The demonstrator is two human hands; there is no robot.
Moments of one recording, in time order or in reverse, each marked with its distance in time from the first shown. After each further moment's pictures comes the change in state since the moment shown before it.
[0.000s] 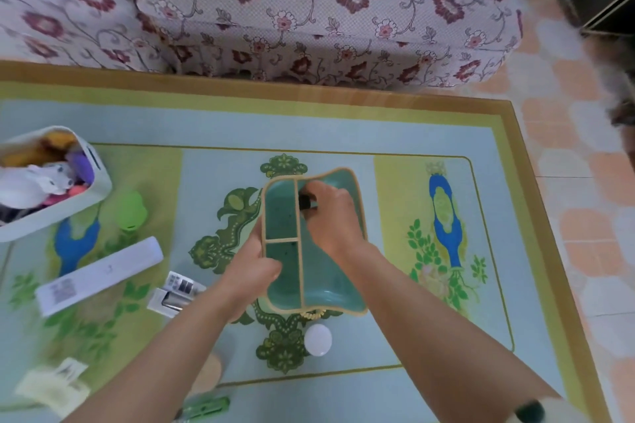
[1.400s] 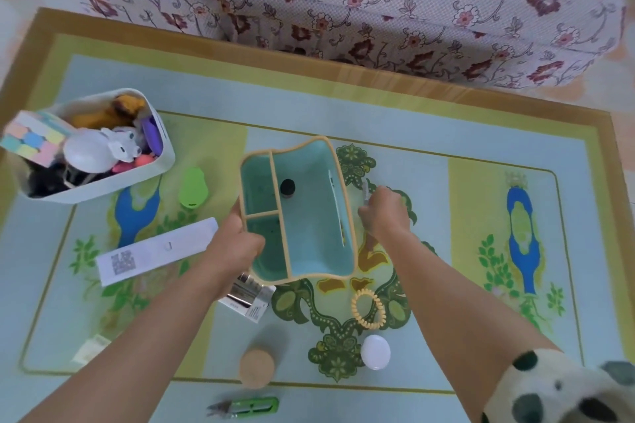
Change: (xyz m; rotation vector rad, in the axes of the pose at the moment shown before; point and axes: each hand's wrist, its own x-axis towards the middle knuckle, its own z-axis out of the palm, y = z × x) left_hand 0.033 -0.049 -0.114 -0.111 0.257 -0.085; right_hand 0.060 0.018 0.080 -0.179 -0.098 0.384
